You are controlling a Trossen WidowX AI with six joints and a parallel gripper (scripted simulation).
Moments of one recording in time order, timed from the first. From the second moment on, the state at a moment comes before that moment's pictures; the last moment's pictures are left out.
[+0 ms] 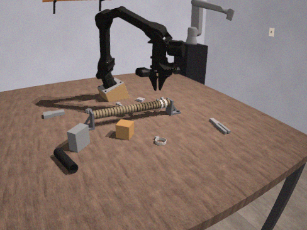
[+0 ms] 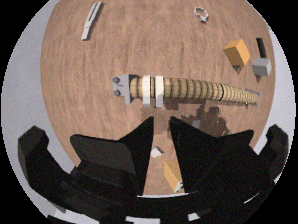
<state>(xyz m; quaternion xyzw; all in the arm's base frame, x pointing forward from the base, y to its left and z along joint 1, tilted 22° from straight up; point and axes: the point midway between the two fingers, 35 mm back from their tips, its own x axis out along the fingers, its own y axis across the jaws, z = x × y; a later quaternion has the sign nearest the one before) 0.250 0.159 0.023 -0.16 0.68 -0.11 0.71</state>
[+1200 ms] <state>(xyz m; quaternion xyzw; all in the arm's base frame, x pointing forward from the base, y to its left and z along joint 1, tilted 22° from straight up) 0.250 0.144 -0.016 -0.16 0.68 -0.11 0.71</state>
